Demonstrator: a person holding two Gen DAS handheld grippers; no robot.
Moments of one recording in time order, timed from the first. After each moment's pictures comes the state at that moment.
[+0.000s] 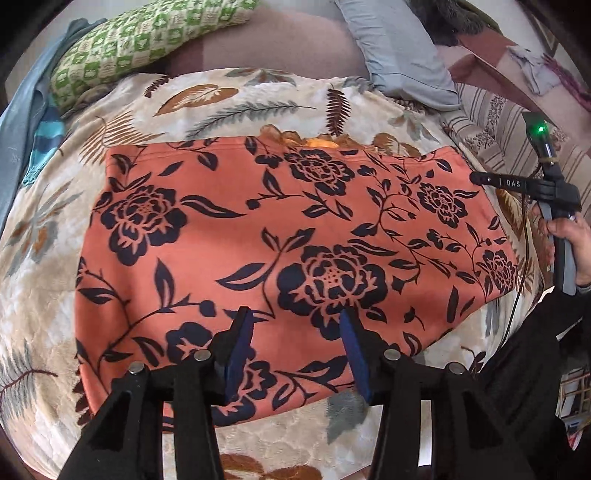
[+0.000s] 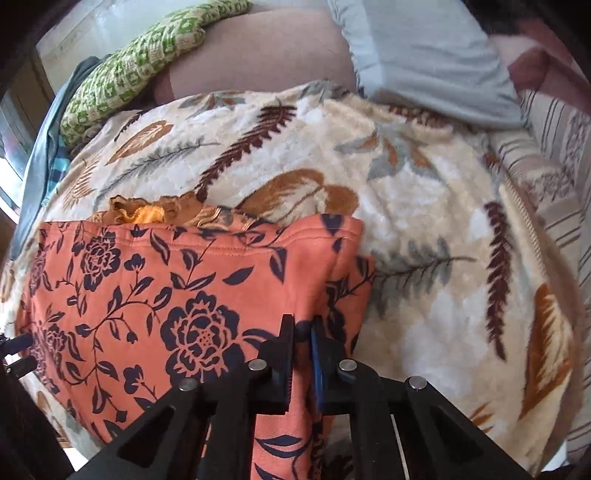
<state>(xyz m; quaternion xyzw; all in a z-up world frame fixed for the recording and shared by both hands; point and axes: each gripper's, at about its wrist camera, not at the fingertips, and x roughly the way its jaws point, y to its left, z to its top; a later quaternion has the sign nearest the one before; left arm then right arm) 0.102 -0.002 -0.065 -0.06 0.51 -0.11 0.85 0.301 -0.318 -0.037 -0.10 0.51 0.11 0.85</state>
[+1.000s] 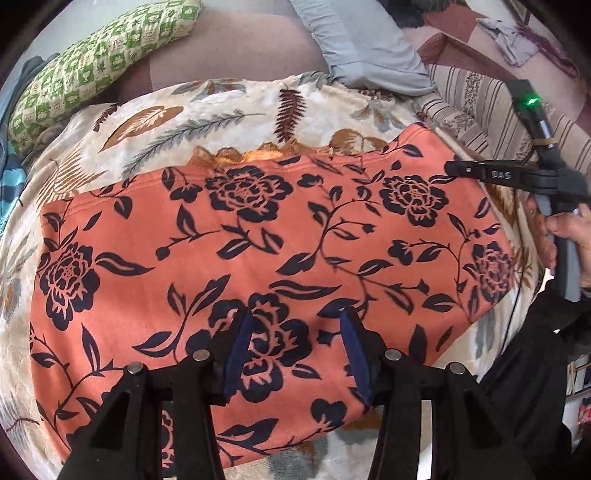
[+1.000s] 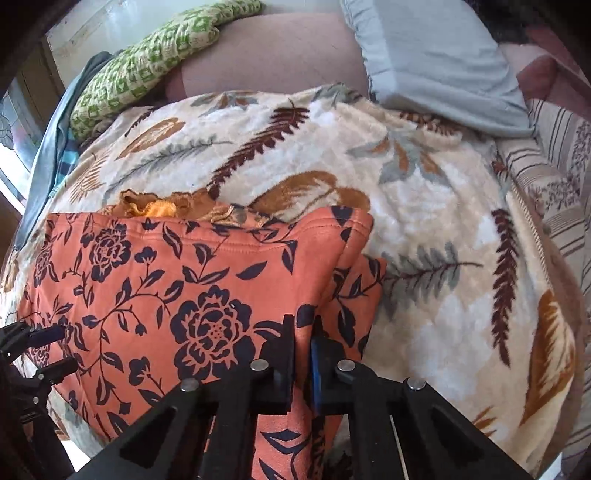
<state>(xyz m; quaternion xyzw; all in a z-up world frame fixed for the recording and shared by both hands) 0.133 -0.063 -0.063 -0.02 0.50 -0.15 0.85 0.295 -0.314 -0.039 -0.10 0.50 0.12 0.85</state>
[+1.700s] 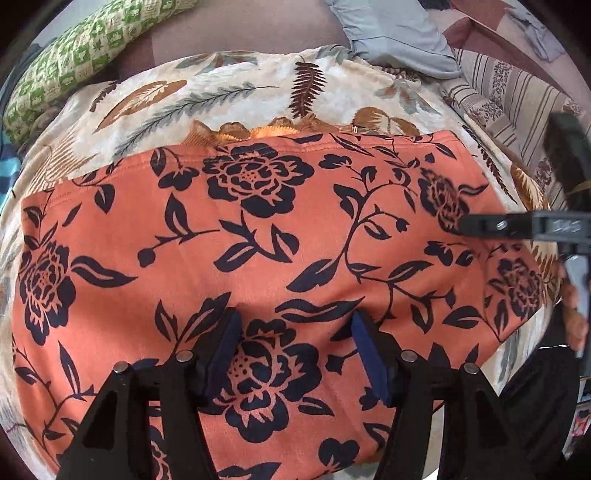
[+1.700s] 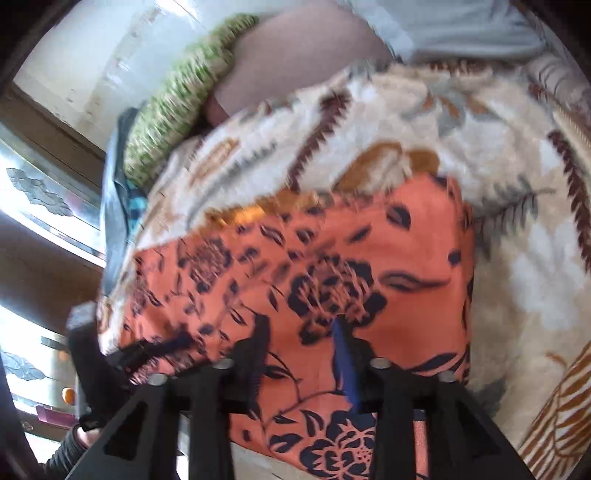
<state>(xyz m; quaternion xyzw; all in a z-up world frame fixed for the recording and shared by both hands) 0.168 -0.072 -0.087 -0.01 0.55 -0.11 0.83 0.282 -0.310 -0.094 0.11 0.61 0.20 0.76</state>
